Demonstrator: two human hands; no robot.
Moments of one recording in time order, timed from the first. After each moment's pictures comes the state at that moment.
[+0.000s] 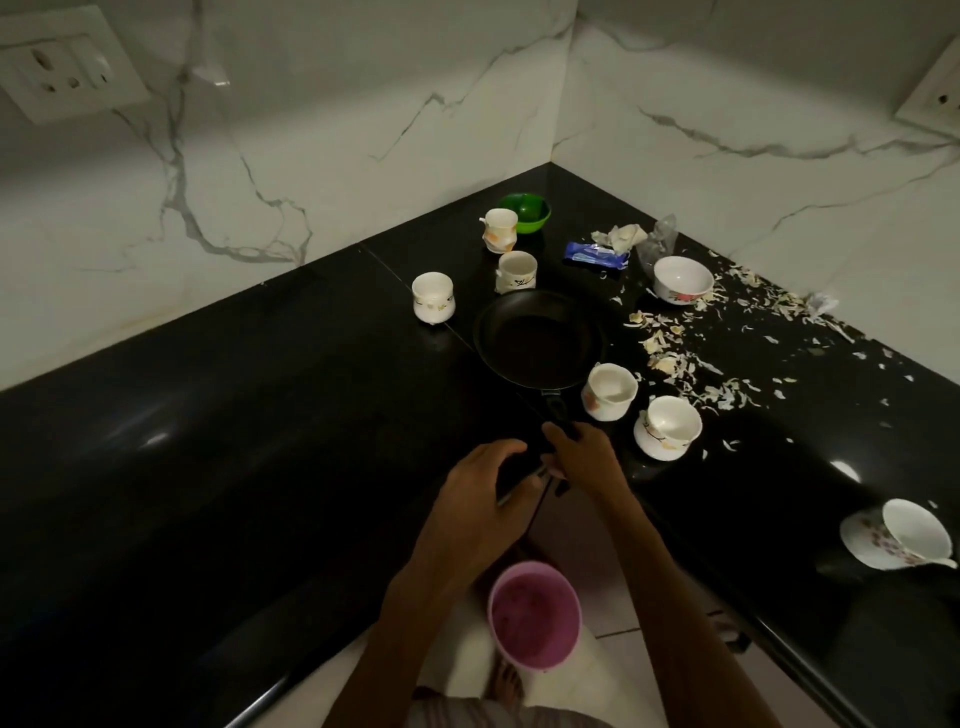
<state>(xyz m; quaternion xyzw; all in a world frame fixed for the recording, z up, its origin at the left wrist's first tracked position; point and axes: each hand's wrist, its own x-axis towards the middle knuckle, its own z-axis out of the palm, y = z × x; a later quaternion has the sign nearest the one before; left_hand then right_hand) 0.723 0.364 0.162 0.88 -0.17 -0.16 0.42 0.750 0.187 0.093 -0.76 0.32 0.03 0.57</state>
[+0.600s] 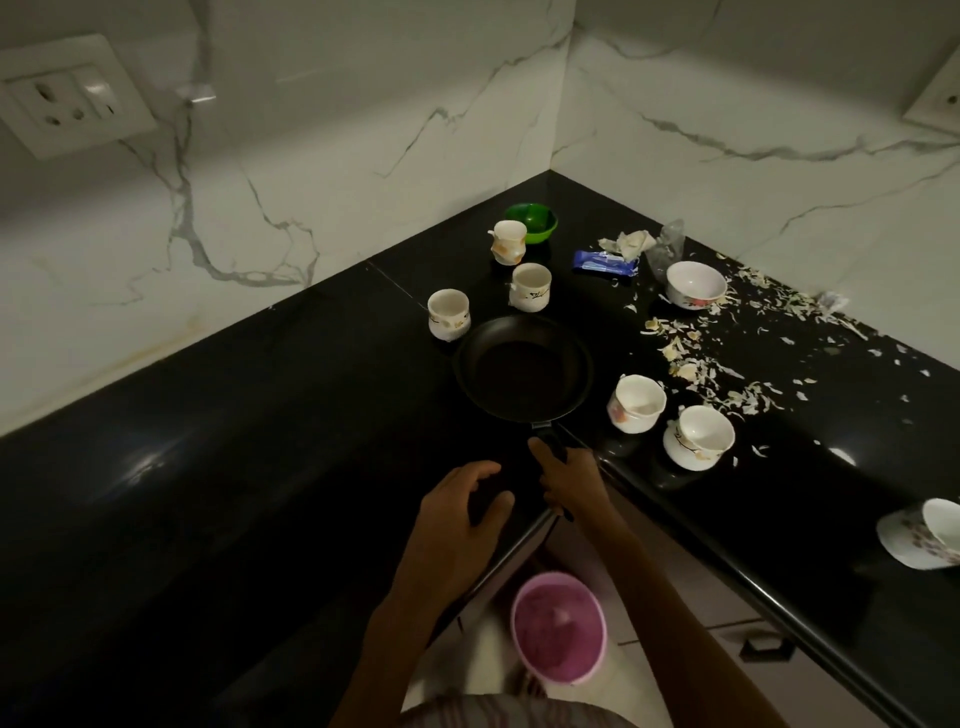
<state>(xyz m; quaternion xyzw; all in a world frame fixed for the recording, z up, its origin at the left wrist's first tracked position) 0.755 0.421 0.146 0.87 -0.12 -0.17 0.44 0.769 0.244 0.088 -0.68 0.36 0.04 0.64</state>
